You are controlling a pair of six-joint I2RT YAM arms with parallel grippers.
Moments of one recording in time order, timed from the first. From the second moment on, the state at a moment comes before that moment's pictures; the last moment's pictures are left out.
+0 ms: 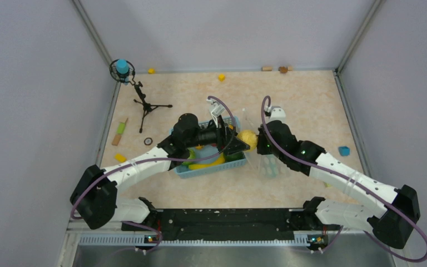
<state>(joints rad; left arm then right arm) -0.75 1.31 0.79 0.45 0.61 -0.60 0.81 1.06 0.86 -0.46 0.34 0.56</state>
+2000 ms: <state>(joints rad) -0.84 1.18 0.82 0.05 0.38 -0.34 0.80 0.78 0.69 -0.28 0.25 0.65</state>
